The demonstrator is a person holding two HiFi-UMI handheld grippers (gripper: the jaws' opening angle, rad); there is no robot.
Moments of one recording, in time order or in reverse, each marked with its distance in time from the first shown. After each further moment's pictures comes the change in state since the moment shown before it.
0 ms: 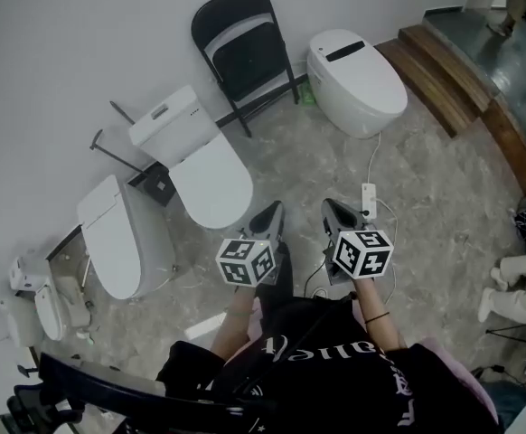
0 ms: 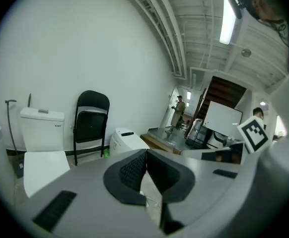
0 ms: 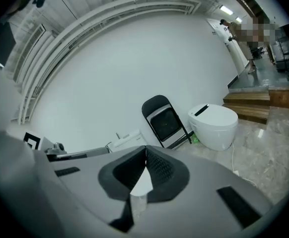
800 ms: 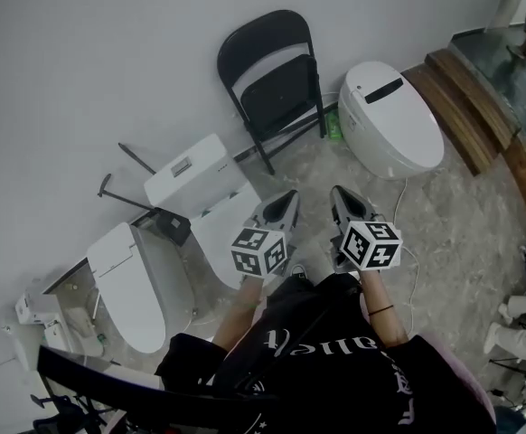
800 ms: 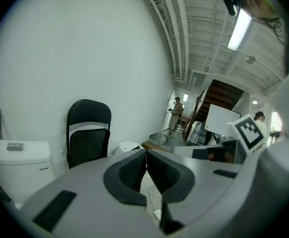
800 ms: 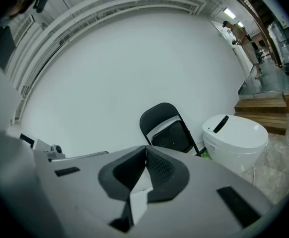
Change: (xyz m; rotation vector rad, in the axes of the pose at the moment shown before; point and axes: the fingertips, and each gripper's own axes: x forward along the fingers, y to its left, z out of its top) left arm 0.185 0.234 0.197 0.056 -0.024 -0.091; right arm 0.327 0.014 0.174 -0.017 -0.091 -0.017
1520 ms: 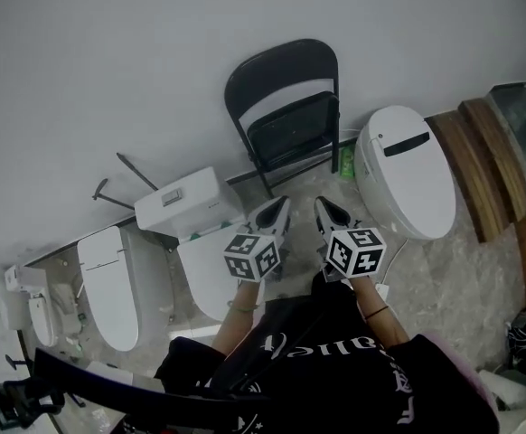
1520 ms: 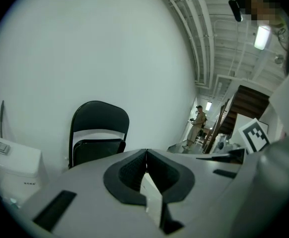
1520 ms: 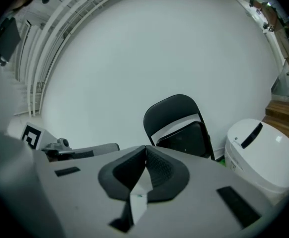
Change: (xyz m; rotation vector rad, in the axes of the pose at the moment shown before) left arm 0.168 0.102 0.076 -0.123 -0.092 0.211; right arm 0.183 -0.072 0.082 -0.110 0.165 0.229
